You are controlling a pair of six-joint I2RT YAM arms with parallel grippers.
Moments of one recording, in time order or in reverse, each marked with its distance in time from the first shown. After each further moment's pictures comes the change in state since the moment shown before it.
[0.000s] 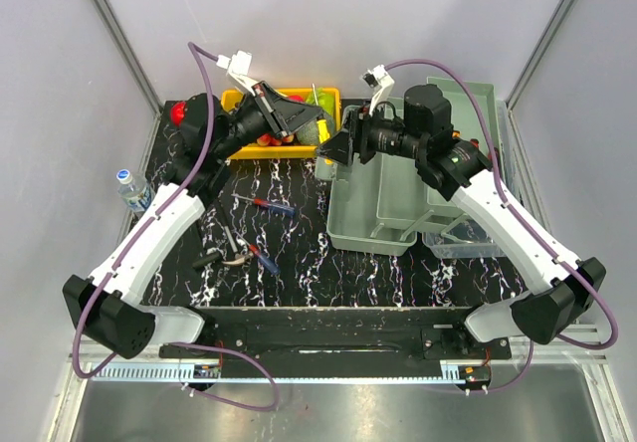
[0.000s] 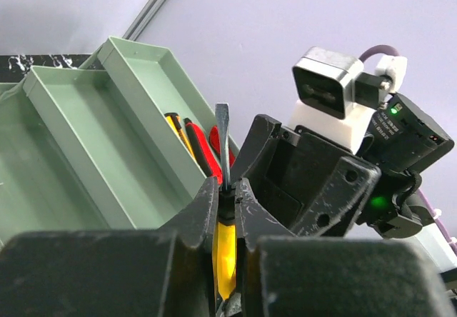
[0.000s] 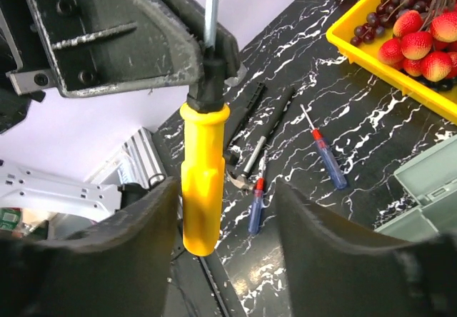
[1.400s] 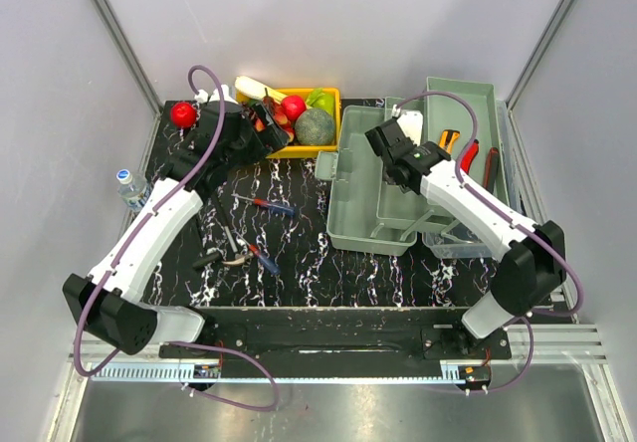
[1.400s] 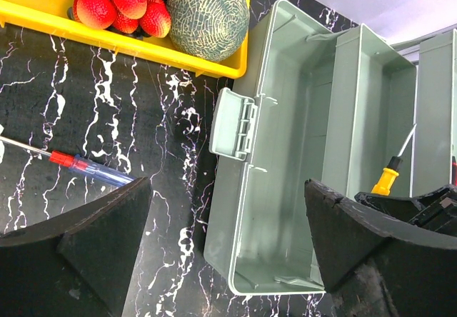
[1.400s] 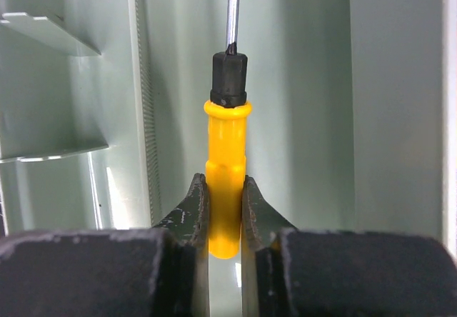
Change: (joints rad) left arm 0.014 0.023 0.069 -0.702 -0.620 0.126; right arm 0.003 0.171 -0.085 -0.485 1.131 0.157
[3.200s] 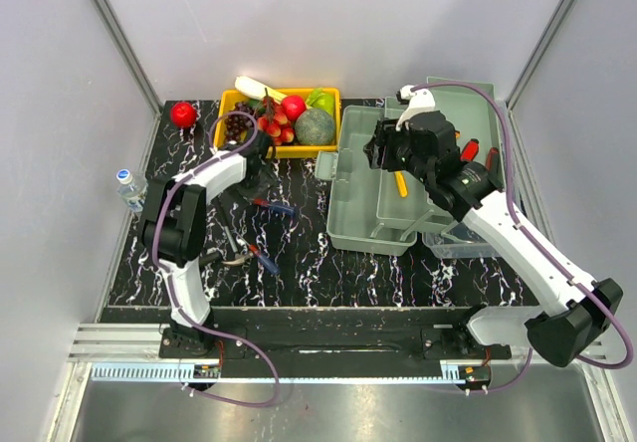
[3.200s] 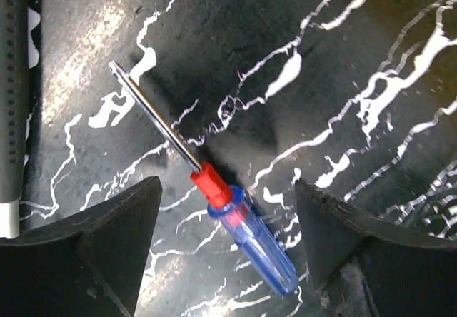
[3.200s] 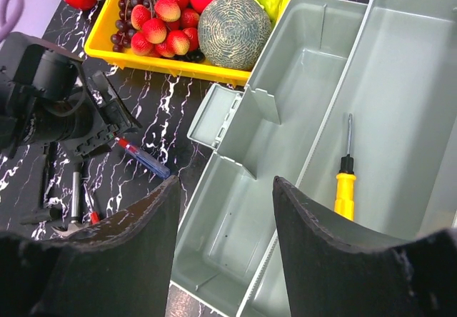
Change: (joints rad) left arm 0.121 0.565 -0.060 -0.106 -0.194 -0.306; right arm 0.000 -0.306 -0.094 0.366 -0.423 -0.232
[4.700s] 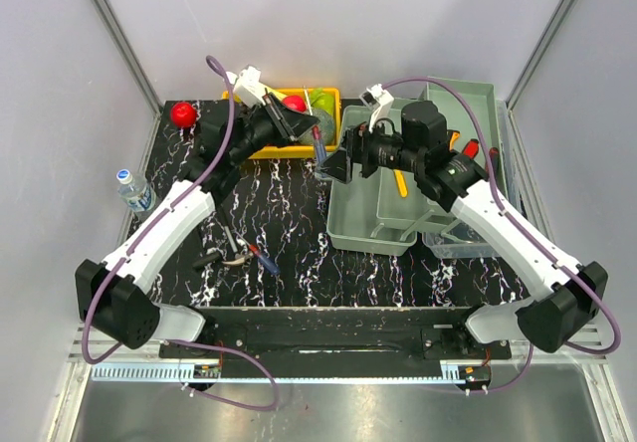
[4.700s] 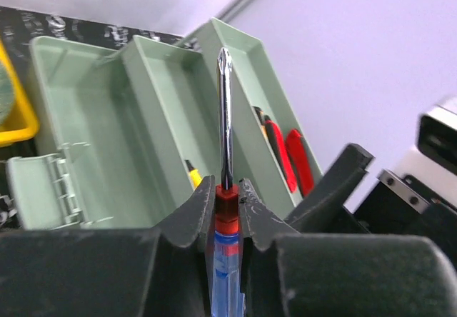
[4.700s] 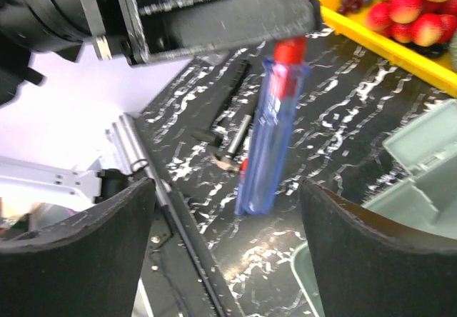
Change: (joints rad) left arm -0.132 -0.532 -0.073 0.718 0.613 0.238; right arm -0.001 0.077 0.027 0.150 -0.651 0.029
